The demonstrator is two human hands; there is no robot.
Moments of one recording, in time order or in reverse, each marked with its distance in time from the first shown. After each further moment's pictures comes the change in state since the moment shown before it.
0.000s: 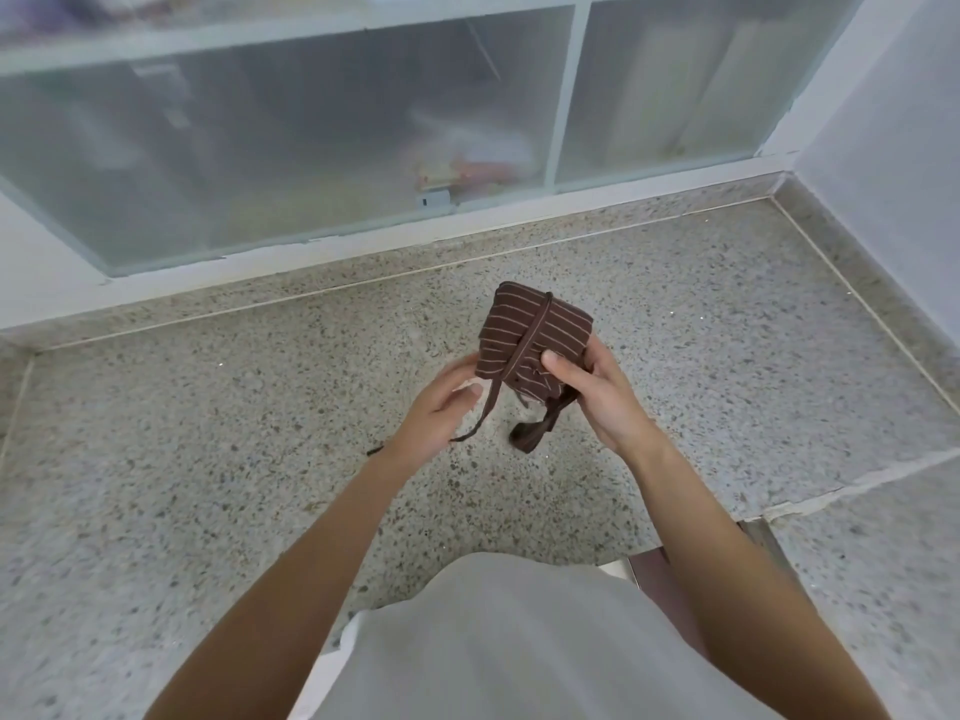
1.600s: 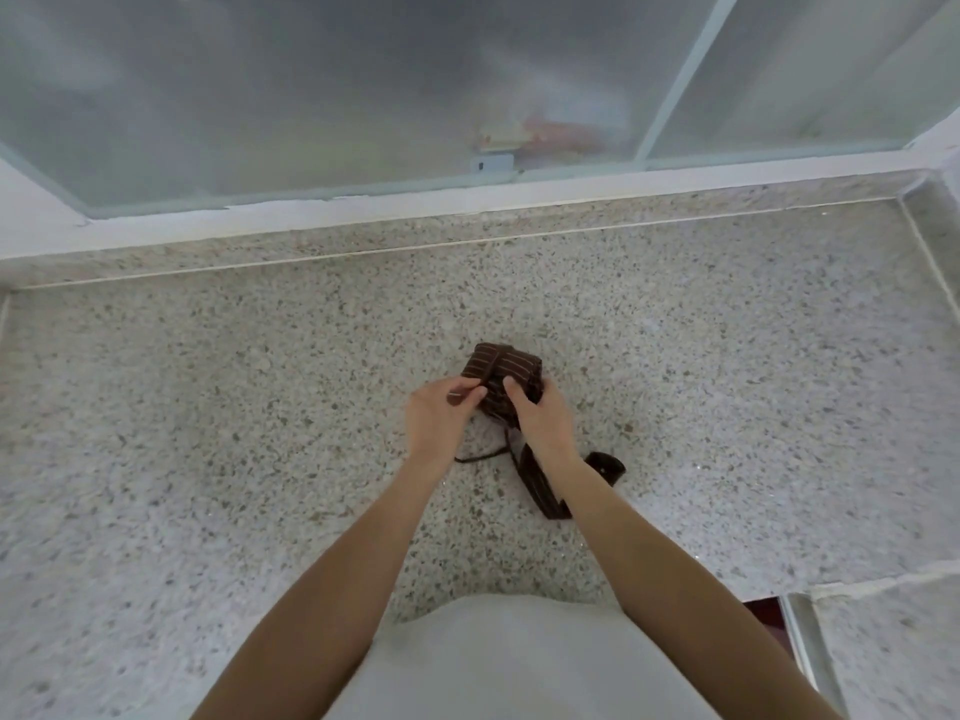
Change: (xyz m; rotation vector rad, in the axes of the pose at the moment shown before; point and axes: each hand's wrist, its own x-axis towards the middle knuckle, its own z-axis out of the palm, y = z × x) left_hand 0.062 -0.084 -0.021 0.255 0.502 -0.361; right_hand 0.103 0.132 0.048 -0.636 0.278 0.555
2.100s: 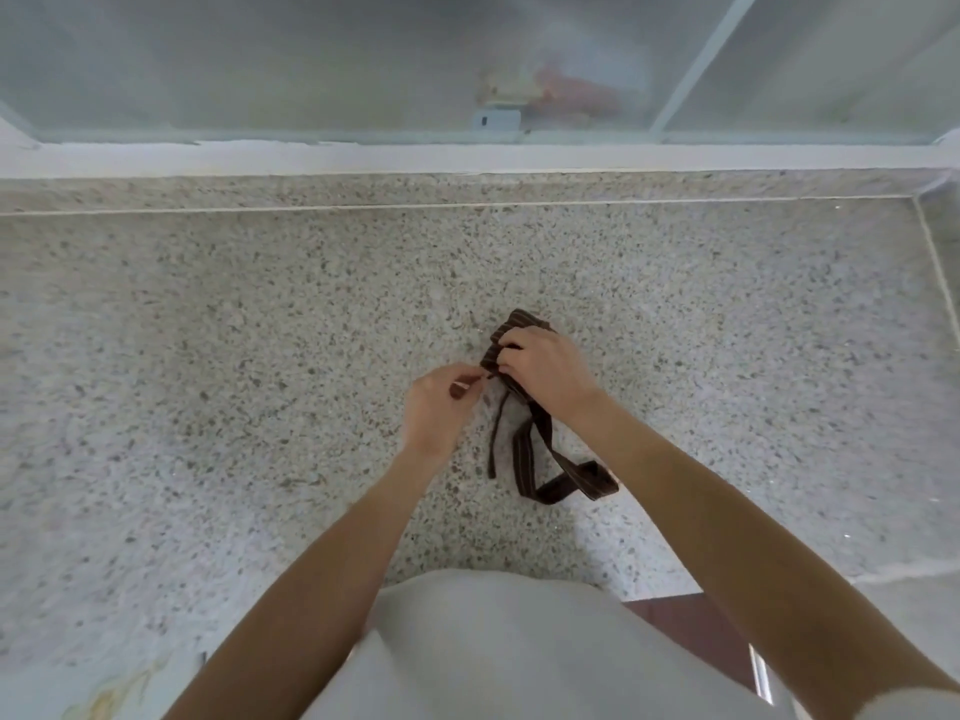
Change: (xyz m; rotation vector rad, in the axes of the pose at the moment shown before) left_hand -0.013 -0.008 0.026 0.003 -0.006 0.114; right_hand 0.040 -0.020 -0.041 -0.937 -0.080 -1.155
